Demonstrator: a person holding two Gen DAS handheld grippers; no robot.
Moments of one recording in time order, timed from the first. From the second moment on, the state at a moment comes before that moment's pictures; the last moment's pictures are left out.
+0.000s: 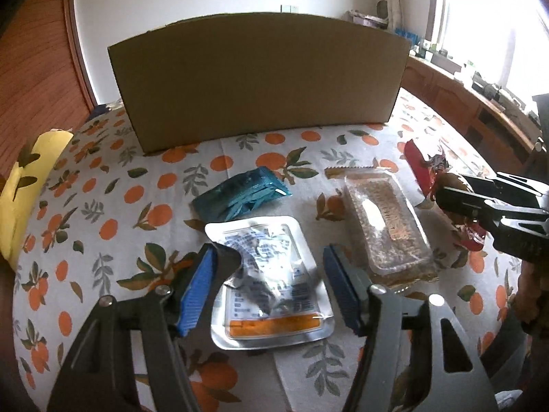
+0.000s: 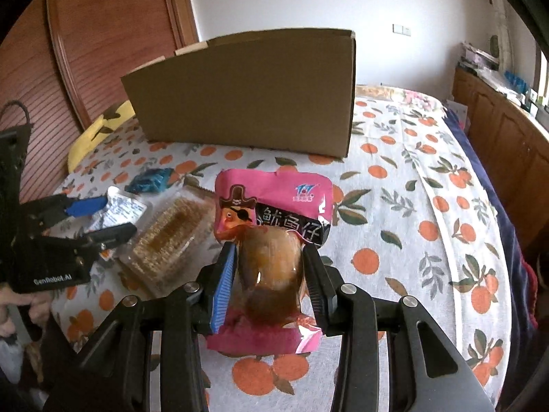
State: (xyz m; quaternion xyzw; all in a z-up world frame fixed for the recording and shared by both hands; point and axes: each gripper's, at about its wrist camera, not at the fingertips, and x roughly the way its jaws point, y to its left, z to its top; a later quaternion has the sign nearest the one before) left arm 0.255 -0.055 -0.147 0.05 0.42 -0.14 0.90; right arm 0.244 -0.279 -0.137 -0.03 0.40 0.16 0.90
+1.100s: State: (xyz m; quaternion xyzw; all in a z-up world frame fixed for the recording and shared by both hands) left arm 0.239 -0.060 -0.124 0.09 0.38 -0.15 0.91; right arm 0.244 -0.277 -0.143 -0.04 0.39 0.16 0.90
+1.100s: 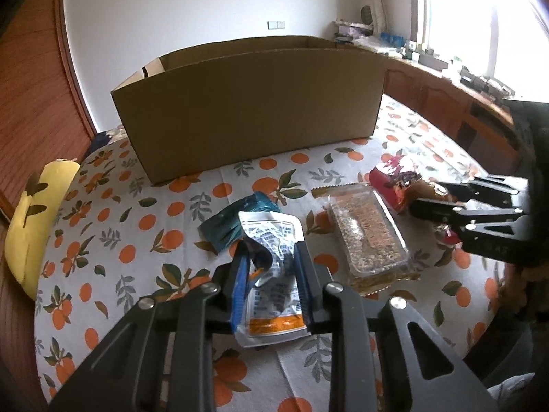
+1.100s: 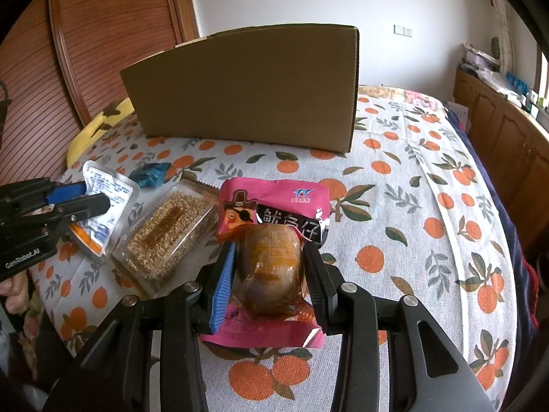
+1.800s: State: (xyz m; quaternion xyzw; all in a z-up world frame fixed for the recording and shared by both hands) left arm 0.262 -0.063 -0.147 0.11 0.40 -0.14 0.90; right arm 0.244 -0.277 -0.143 -0.03 0.40 0.17 0.90
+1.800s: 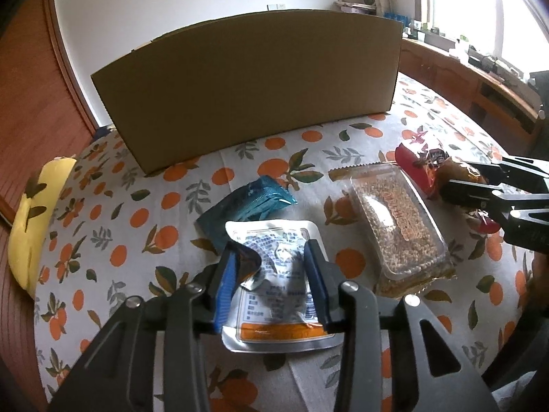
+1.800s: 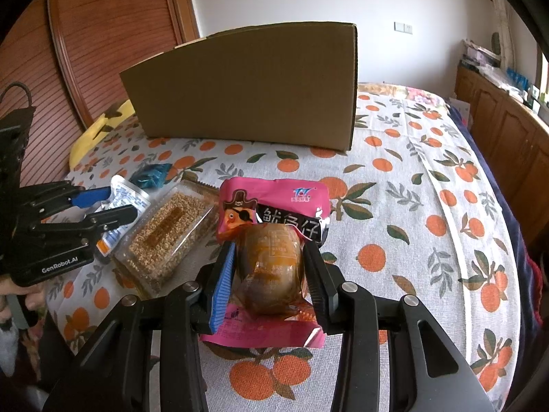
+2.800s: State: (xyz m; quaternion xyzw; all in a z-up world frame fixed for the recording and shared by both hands) left arm 0.217 -0.057 -0.083 0.09 0.33 -0.19 0.92; right arm 0.237 -0.282 -0.133 -0.02 0.38 0.16 0.91
